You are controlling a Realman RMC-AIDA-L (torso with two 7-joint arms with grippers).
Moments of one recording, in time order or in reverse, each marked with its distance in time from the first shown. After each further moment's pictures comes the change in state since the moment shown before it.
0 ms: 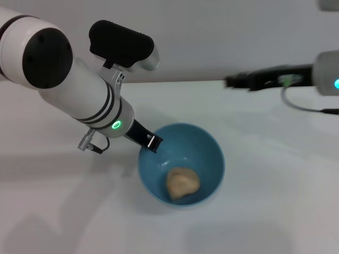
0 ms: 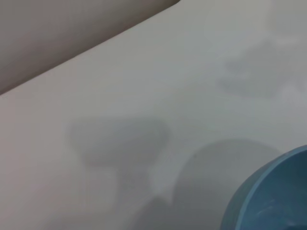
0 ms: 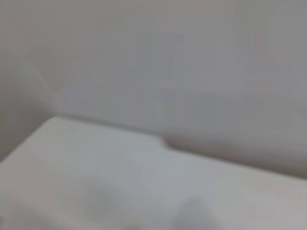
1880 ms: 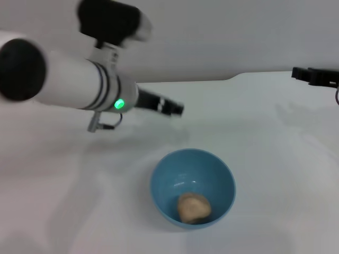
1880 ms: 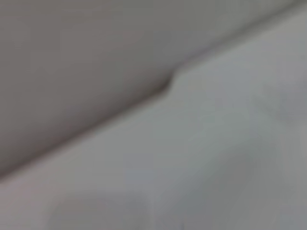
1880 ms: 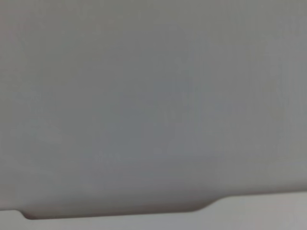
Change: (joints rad) left arm 0.113 0.002 -0.021 0.090 -0.073 0.284 0.079; right arm -0.173 -0.002 0.052 -0.024 -0.014 -0.286 0.019
